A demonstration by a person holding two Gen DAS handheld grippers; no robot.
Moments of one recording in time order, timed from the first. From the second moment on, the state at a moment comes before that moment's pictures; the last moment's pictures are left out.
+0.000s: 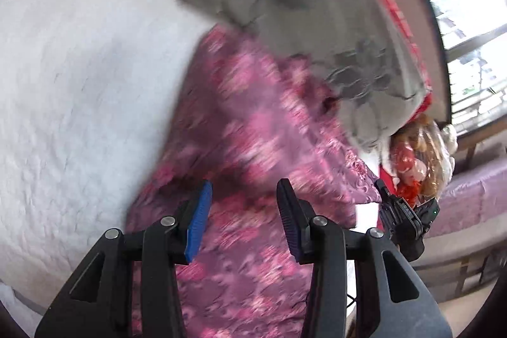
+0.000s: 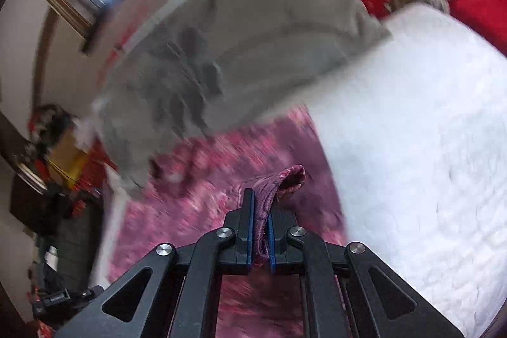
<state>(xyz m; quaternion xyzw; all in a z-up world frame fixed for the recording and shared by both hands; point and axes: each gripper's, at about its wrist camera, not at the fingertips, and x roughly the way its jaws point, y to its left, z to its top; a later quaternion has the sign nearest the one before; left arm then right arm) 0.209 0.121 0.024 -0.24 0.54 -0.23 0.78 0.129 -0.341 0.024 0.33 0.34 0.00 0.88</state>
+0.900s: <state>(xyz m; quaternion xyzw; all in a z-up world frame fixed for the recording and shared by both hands) 0.196 0.061 -0.015 -0.04 0.60 -0.15 0.78 0.132 -0.304 -0.003 0.21 0.49 0.01 0.84</state>
